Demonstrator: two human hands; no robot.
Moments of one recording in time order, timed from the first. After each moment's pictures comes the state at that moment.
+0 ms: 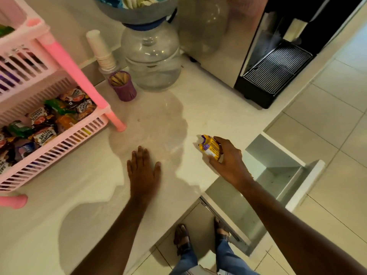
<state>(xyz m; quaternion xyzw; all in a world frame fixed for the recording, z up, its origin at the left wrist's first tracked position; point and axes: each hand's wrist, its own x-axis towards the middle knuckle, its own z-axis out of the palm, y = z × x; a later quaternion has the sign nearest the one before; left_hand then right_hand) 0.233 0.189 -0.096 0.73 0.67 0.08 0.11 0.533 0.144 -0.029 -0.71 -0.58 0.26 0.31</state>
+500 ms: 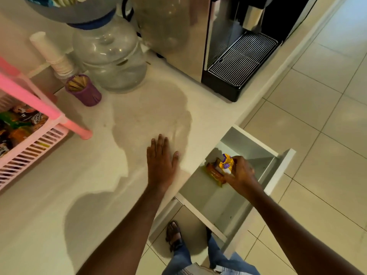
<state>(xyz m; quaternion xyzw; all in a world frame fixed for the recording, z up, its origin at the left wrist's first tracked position) 0.397 0.196 -0.089 0.80 0.58 0.07 0.12 0.647 0.062 -0.074 -0.81 -0.44 0.31 0.23</state>
